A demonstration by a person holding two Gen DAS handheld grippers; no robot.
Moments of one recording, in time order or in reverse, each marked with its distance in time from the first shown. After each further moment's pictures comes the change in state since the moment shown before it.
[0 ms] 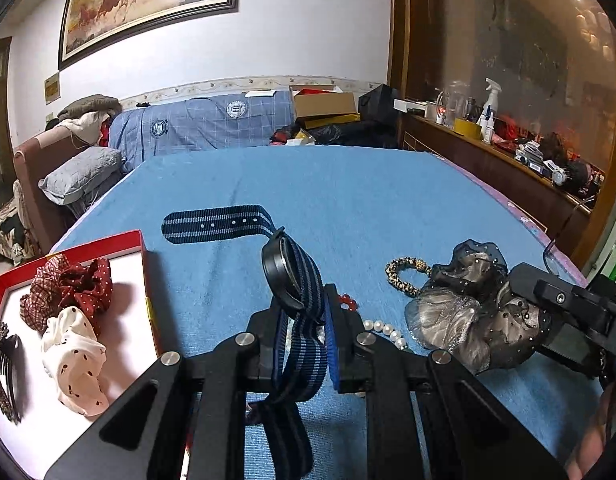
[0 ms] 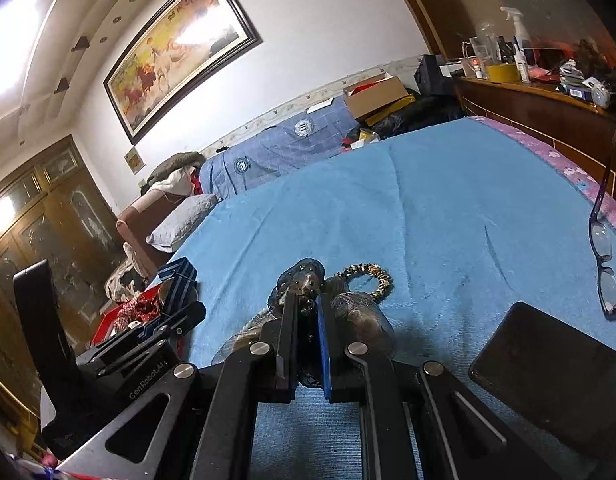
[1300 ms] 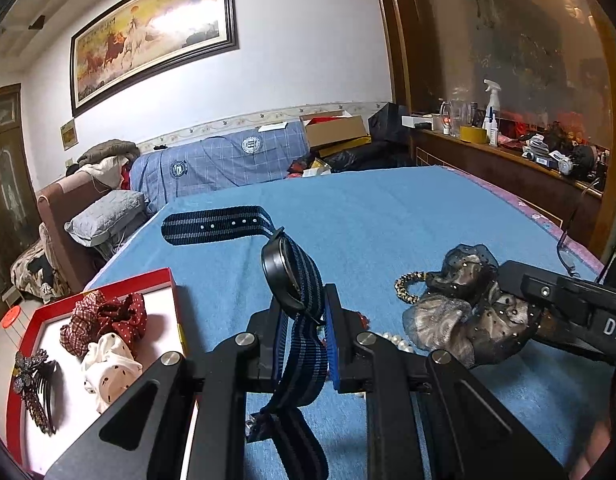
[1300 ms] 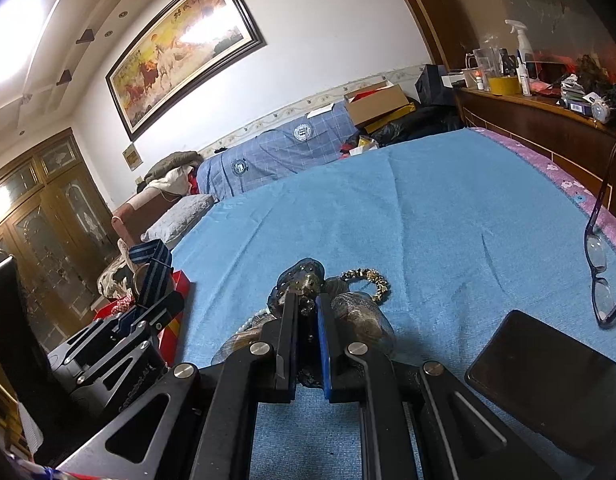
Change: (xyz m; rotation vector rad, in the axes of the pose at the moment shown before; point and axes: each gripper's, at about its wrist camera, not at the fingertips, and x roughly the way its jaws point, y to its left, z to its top) left arm -0.029 -0.025 -0.007 0.090 -0.111 0.110; right arm -0.001 0.007 0.001 -0.036 -0.021 -0.024
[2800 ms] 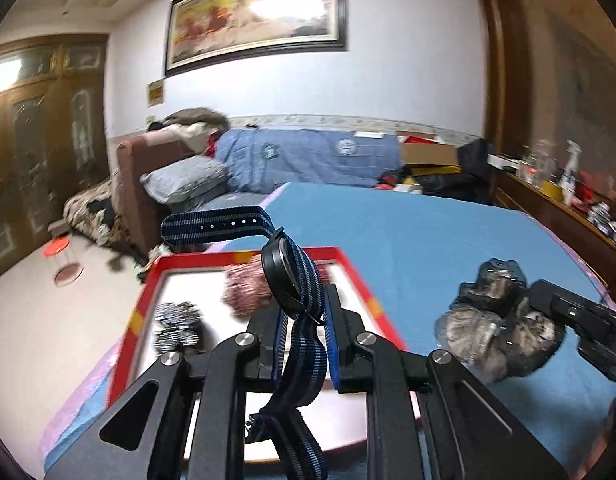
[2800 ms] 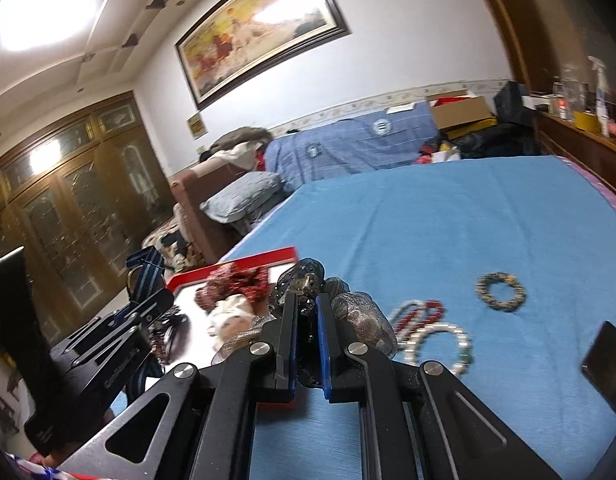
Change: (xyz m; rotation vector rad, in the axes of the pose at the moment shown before) left arm -0.082 0.162 -0.028 -0.260 0.001 0.234; right arm 0.013 0.135 -0.017 -0.166 0.049 0.198
